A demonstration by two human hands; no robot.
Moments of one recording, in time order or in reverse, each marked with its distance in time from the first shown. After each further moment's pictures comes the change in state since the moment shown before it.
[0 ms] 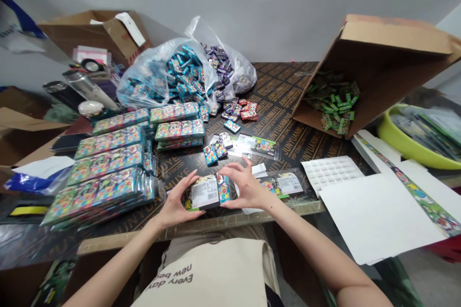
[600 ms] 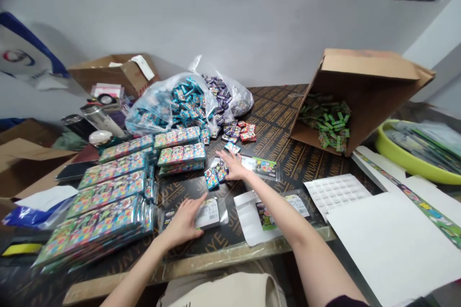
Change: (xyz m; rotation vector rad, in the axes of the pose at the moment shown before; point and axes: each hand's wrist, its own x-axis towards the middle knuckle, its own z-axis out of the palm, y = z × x) left_hand 0.022 -0.029 0.004 0.295 -0.147 -0.074; right_hand 0.102 0.115 0.028 -0.122 -0.064 0.232
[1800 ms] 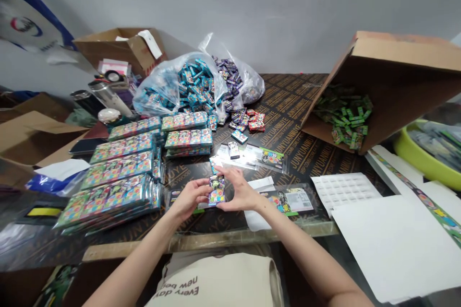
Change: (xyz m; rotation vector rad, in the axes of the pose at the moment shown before) left_hand 0.023 0.036 -0.011 -1.313 0.027 -0.508; right_hand -0.089 -0.087 -0.018 0.422 0.077 -0.221
